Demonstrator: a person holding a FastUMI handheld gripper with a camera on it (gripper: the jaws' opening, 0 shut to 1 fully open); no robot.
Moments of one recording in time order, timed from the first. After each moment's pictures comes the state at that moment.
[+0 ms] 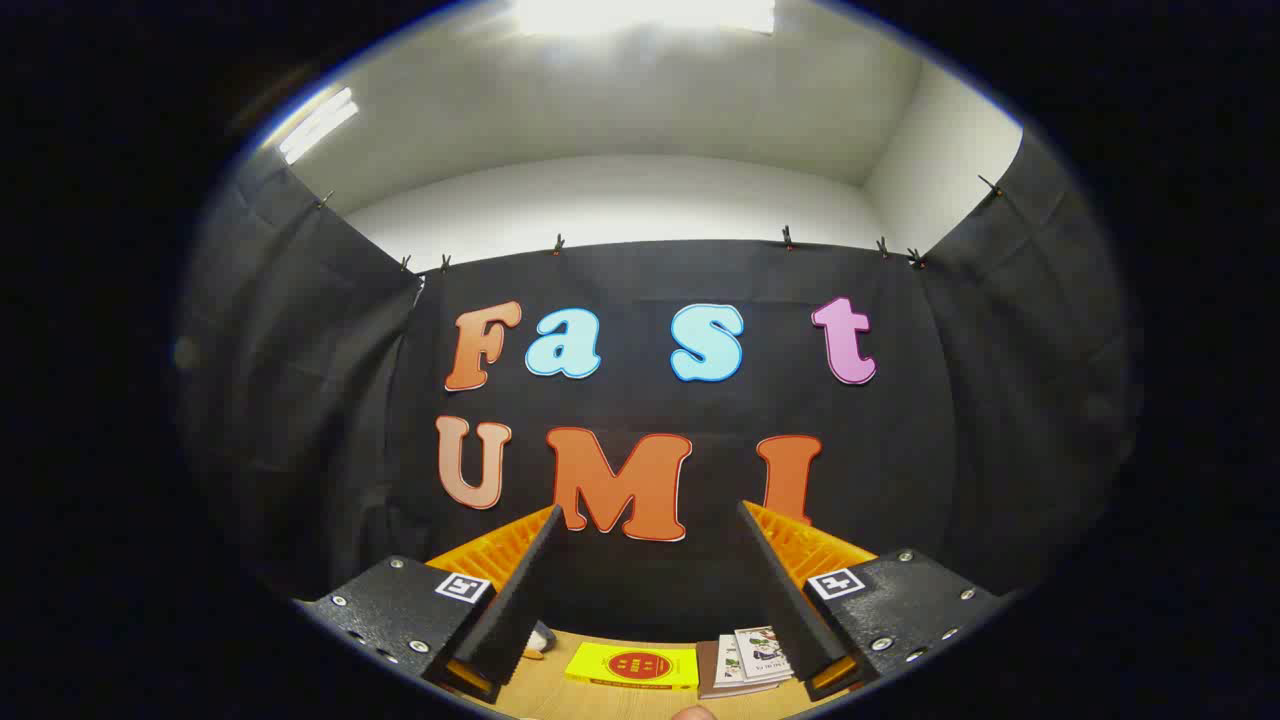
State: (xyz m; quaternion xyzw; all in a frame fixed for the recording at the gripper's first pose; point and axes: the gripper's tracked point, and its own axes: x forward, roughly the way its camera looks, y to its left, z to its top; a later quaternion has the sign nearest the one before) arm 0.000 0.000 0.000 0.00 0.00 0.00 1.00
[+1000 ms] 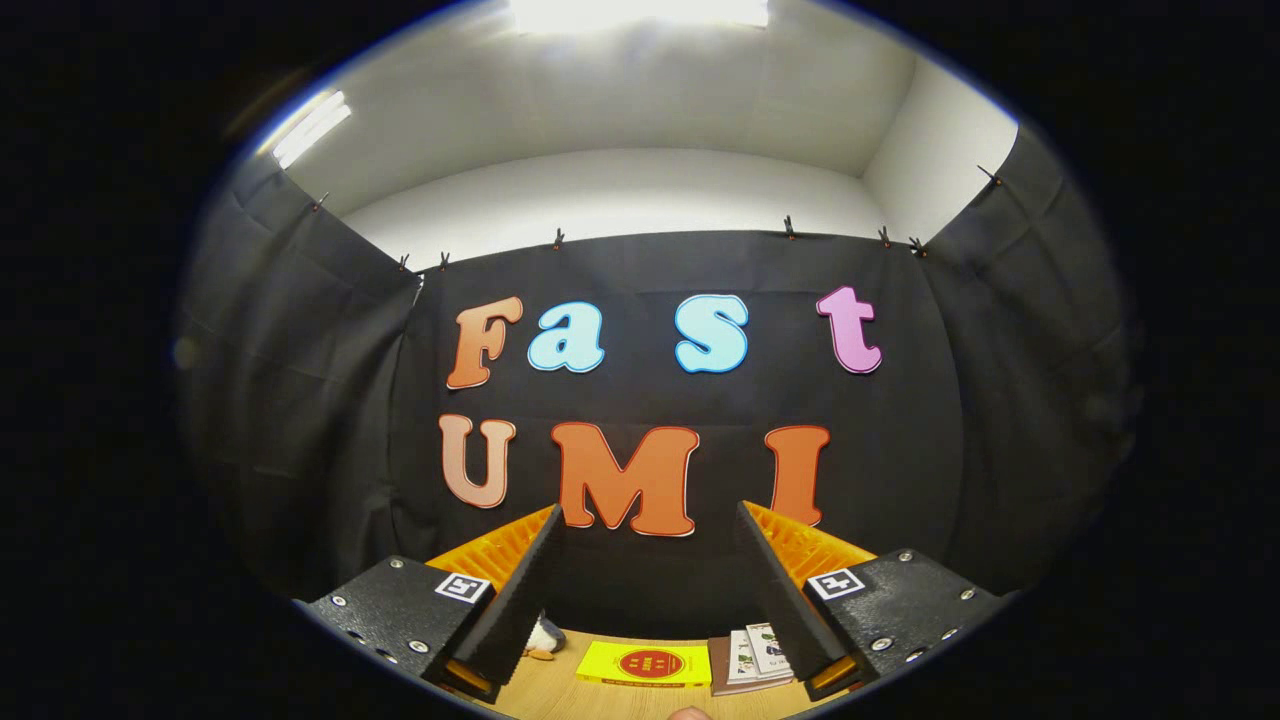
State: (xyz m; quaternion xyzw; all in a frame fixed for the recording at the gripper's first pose) arm 0.010 0.020 -0.016 0.01 0.02 0.01 1.00
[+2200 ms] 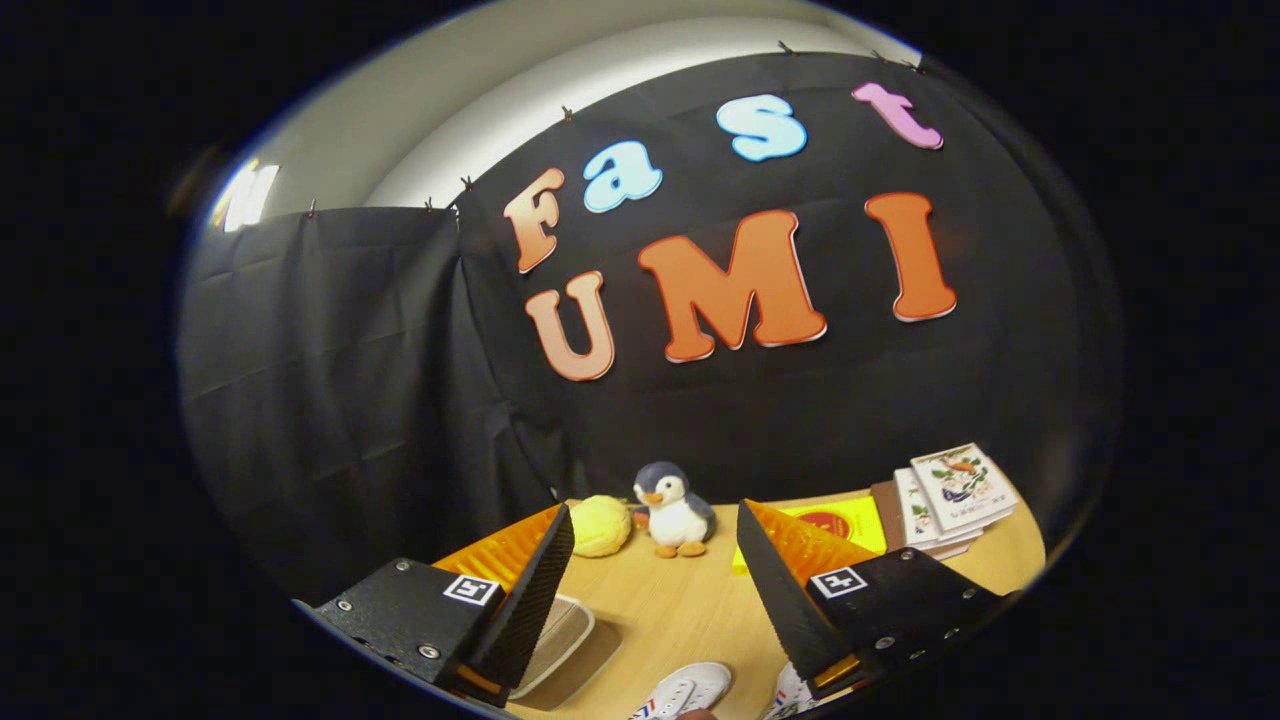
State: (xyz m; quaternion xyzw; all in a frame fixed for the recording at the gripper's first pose) arm -0.021 0.152 -0.213 0.18 0.27 0.17 0.93
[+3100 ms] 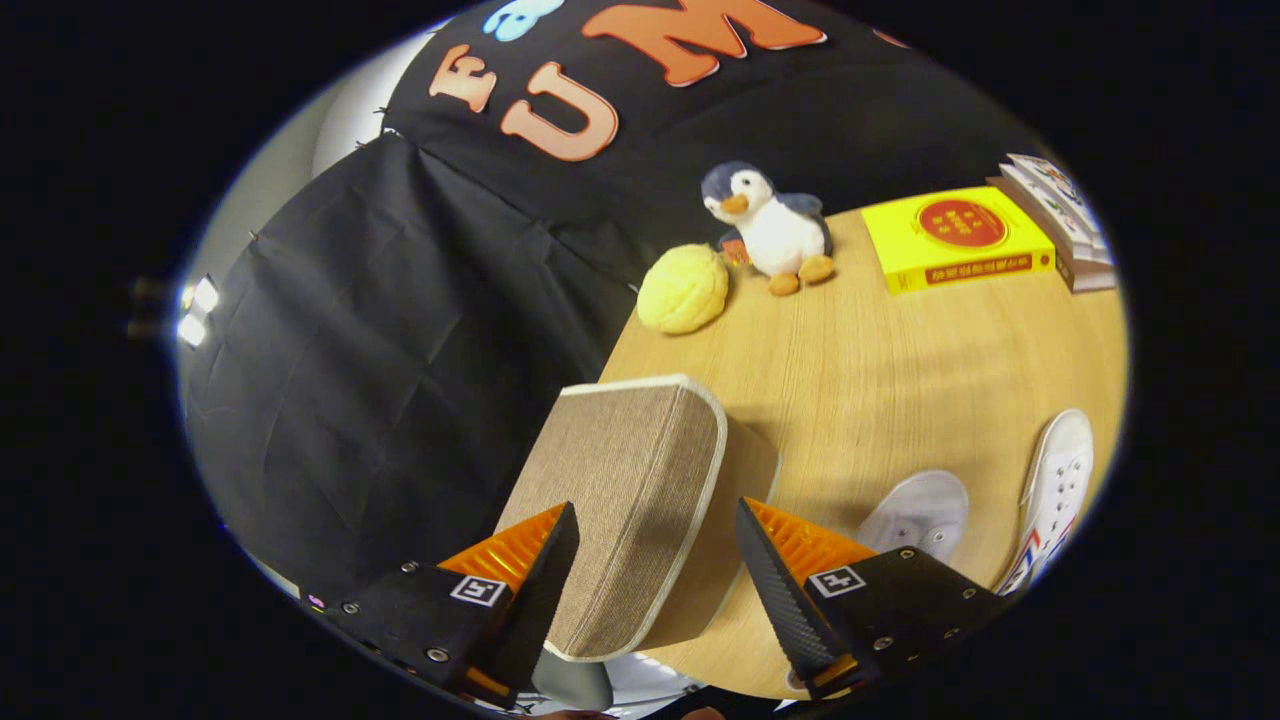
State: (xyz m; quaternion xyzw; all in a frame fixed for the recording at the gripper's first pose) arm -0.154 0.303 -0.375 0.30 0.56 0.27 0.72
